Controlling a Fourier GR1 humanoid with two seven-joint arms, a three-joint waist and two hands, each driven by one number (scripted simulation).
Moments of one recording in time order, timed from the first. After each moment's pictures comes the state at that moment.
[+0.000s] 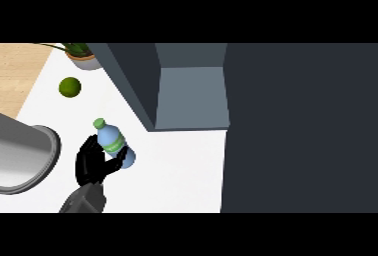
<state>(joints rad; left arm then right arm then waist) -0.31 0.08 0.24 -0.57 0.43 -0.10 -0.79 0.86 -0.26 -0.28 -2.37 -0.58 0.51 -0.17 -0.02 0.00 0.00</state>
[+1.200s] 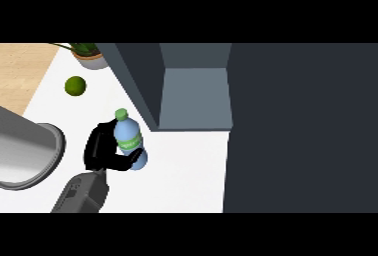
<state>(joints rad) -0.27 0.10 0.02 -0.95 0.33 -0.18 -0.53 0.90 -0.29 -0.33 -2.36 -0.63 0.52 -0.21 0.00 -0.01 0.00</state>
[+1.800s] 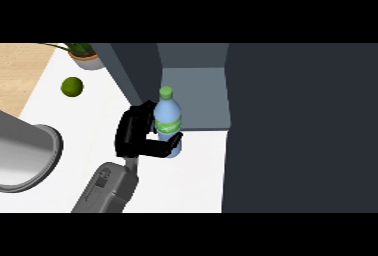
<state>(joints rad) -0.33 0.01 -0.19 -1.18 0.31 0.16 -0.36 0.91 -0.31 -0.36 -2.36 -0.66 0.54 -0.22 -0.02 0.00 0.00</state>
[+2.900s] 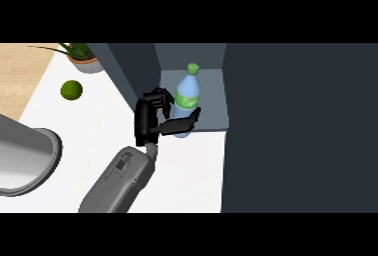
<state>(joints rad) -0.50 0.00 -0.32 -1.07 0.27 0.65 -0.25 0.85 -0.36 -0.35 -2.34 -0.71 0.51 -0.20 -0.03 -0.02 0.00</state>
